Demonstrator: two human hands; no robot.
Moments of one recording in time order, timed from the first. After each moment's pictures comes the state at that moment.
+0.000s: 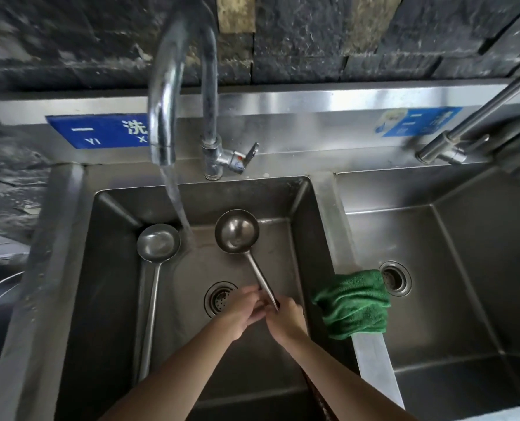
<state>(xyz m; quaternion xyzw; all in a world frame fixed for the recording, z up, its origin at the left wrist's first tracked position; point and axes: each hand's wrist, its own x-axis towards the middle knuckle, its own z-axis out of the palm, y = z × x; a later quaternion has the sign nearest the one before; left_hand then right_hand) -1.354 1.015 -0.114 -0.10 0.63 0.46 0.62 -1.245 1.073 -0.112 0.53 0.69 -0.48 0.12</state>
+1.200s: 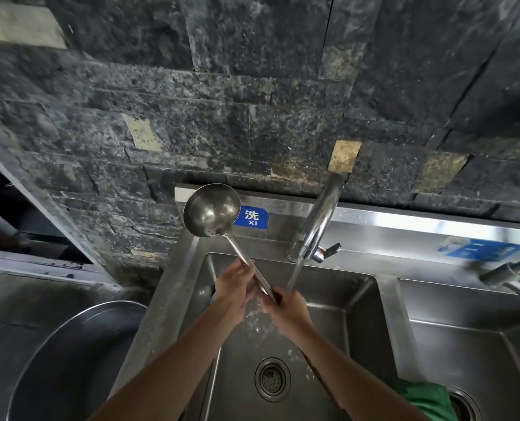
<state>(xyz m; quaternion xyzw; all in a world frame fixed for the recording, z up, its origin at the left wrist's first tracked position) -1.526 0.964 0.066 -0.18 0.56 0.75 0.31 -1.428 1.058 0.023 0.27 0.82 -0.51 -0.05</state>
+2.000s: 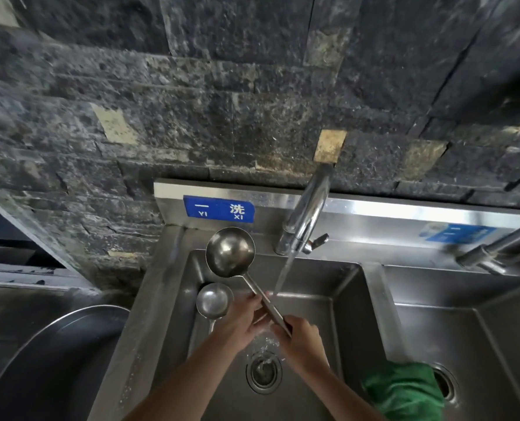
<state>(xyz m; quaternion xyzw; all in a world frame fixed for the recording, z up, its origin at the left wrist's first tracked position) -1.490 0.967 0.002 -0.16 0.53 0.68 0.49 -1.360 1.044 0.008 0.37 0.85 -0.38 0.01</state>
